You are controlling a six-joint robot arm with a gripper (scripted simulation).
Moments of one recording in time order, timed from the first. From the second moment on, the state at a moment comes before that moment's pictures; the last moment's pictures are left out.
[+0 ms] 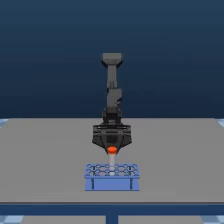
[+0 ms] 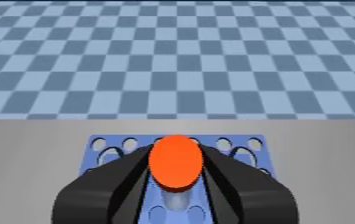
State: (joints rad) arm 0.00 -0.26 0.96 0.00 -0.19 0.00
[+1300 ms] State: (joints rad) arm 0.00 -0.35 0.89 0.05 -0.02 -0.04
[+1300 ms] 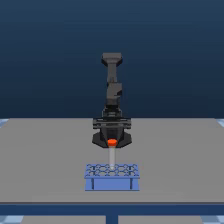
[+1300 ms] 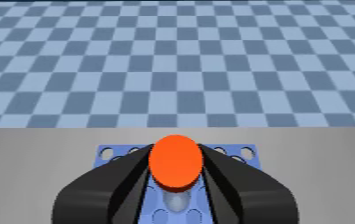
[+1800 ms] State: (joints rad) arm 0.00 -0.35 0.89 0.19 -0.01 -0.18
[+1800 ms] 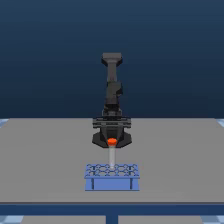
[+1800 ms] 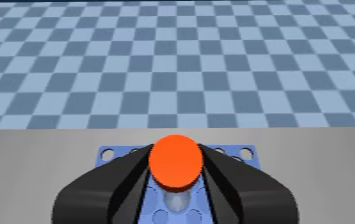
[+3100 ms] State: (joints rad) arm 0.00 -0.37 0.87 -0.05 0.02 0.05
